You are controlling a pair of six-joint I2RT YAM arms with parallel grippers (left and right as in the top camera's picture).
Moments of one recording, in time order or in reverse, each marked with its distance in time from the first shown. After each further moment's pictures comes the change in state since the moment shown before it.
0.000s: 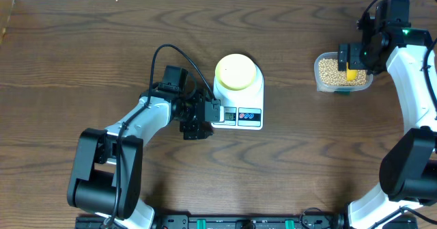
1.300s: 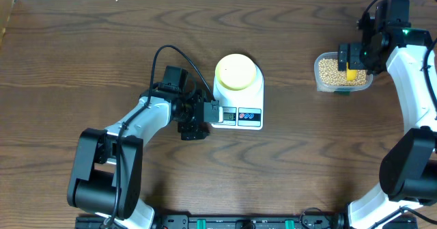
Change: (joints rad) left arm 0.000 0.000 0.000 -0.014 -0.065 0.000; right arm 0.000 0.000 0.000 0.000 0.000 0.000
